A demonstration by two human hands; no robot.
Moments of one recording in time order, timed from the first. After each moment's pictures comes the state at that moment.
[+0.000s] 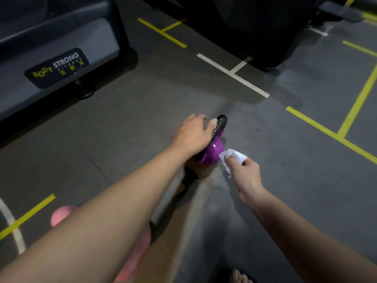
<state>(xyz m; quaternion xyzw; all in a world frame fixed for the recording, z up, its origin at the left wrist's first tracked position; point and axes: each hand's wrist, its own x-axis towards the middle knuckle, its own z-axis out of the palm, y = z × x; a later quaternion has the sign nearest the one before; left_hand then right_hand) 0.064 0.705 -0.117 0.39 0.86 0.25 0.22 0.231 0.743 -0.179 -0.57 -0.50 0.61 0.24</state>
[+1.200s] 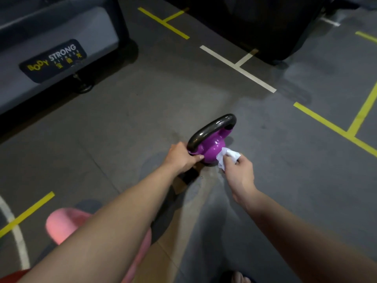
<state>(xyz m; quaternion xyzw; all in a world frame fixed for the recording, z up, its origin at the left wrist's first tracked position) 0.058 0.662 -0.186 0.27 0.86 0.25 0.34 0.213 0.736 -0.191 -0.55 -0.59 0.57 0.16</state>
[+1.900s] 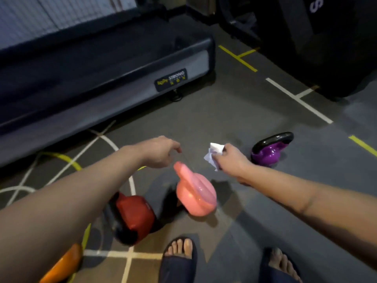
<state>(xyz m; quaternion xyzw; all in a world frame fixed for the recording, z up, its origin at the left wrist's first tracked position) 0.010 0.383 0.046 0.39 0.87 -0.07 0.28 0.138 0.575 -0.043 -0.31 -0.81 0.50 -0.06</state>
